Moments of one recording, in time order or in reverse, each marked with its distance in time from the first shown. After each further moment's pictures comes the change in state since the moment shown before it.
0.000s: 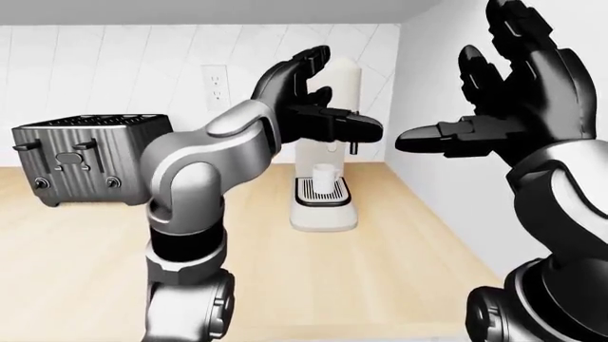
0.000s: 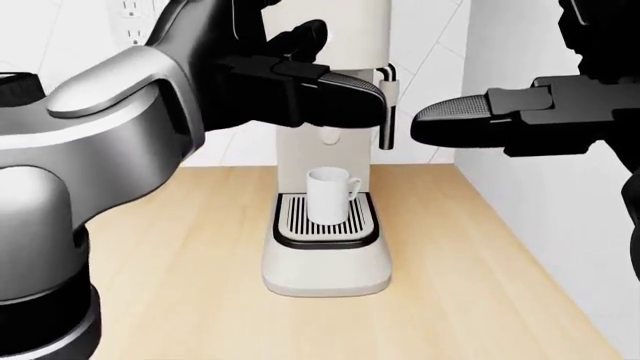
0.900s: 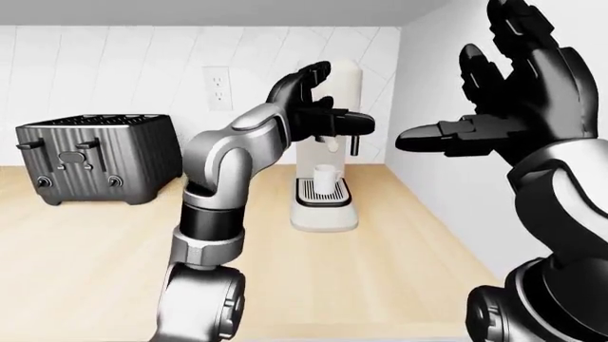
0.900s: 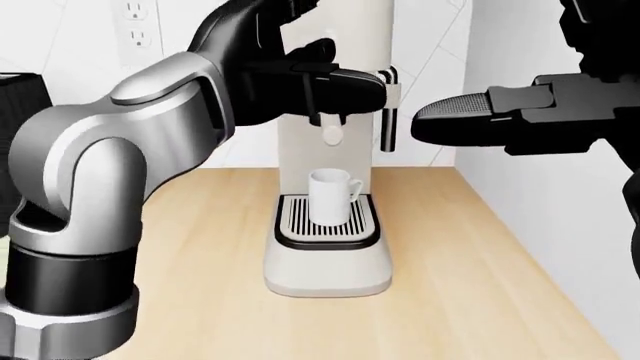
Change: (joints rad) left arm -0.023 -0.055 -0.018 0.301 0.233 -0.189 -0.225; right arm -0.005 -0.002 -0.002 0.000 0.006 0.002 -0.005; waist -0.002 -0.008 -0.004
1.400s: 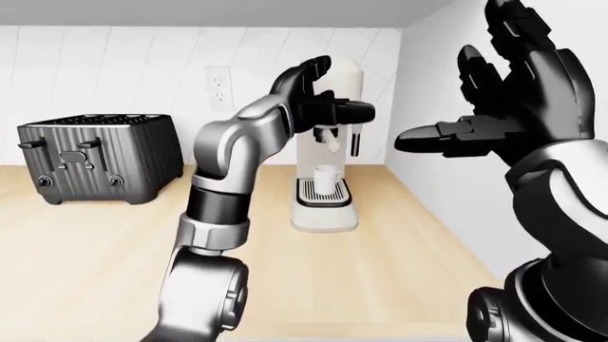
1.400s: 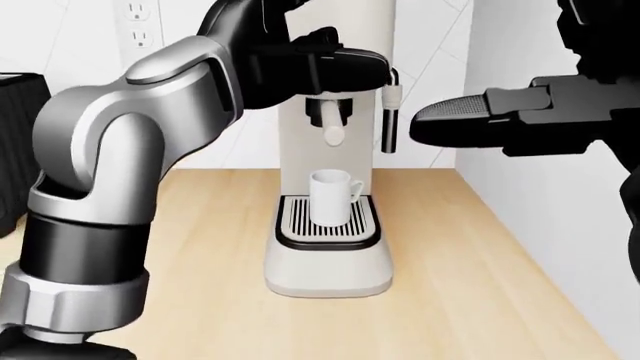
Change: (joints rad) left arm -0.069 -0.006 0.006 0.165 0.043 -0.096 -0.048; right arm 0.009 -0.002 0.006 0.006 0.002 -0.015 -0.001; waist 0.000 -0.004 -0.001
